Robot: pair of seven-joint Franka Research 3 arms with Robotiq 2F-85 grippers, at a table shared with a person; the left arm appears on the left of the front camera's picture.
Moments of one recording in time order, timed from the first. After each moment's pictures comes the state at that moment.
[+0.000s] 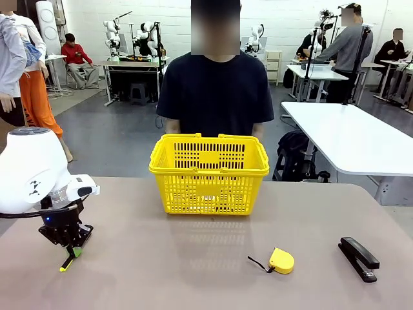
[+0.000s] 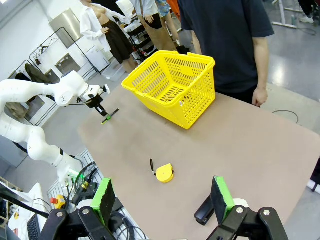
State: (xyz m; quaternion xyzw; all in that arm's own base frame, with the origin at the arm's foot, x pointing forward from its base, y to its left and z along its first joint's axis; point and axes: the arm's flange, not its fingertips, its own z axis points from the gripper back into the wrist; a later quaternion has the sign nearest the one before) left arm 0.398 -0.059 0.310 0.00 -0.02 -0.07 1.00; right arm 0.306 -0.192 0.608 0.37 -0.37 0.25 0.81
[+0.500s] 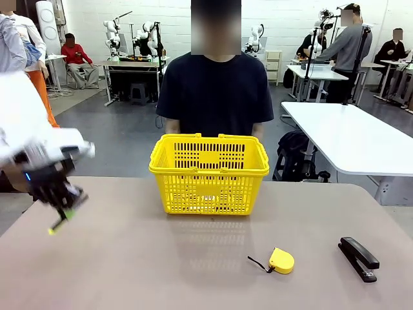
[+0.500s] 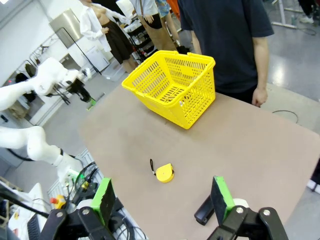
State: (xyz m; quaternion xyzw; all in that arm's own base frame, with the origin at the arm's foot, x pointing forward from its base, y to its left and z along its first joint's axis) left arm 0.369 -0.068 0.461 0.00 -0.09 -0.14 0.99; right arm 0.306 -0.192 0.607 0.37 -0.37 0.25 0.81
